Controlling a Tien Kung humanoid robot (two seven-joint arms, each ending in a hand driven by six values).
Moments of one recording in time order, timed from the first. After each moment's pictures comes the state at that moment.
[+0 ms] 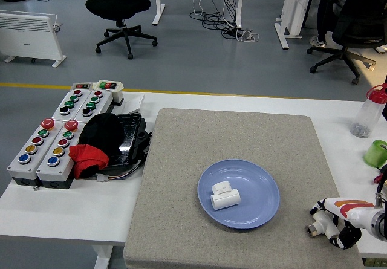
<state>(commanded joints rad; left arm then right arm) -0.19 0.06 -1.20 -0.18 0.89 0.31 0.29 0.37 -0.54 1.03 1.59 -1.90 0.55 -0.42</state>
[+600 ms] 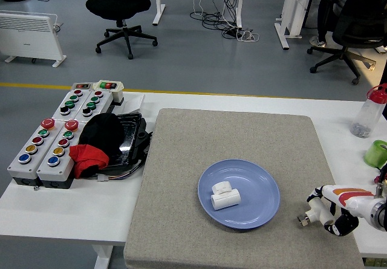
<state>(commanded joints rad) -0.19 0.06 -1.21 -0.18 0.90 0.31 0.29 0.40 -0.51 1.06 1.61 -1.91 0.51 -0.40</state>
